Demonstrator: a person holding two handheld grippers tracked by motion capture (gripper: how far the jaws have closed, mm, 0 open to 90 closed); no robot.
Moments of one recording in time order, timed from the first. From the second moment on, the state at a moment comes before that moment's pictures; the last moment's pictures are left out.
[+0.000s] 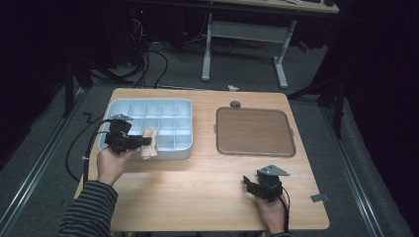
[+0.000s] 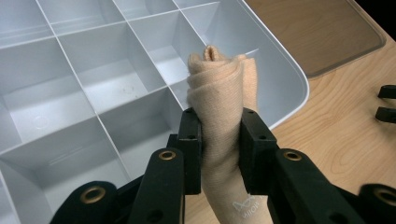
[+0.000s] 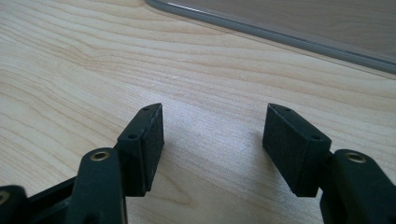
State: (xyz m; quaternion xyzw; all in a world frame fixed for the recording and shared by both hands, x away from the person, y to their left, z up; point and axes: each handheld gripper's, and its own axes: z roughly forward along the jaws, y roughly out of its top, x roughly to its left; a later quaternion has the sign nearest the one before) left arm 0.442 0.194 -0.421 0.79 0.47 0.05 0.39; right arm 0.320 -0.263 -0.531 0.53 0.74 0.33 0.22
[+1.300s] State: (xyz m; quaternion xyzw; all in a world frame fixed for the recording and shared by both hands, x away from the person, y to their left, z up) left arm 0.483 0.197 -0.452 0.80 0.49 0.02 0.34; right arm 0.320 -0.263 -0.531 0.53 0.75 0.33 0.22
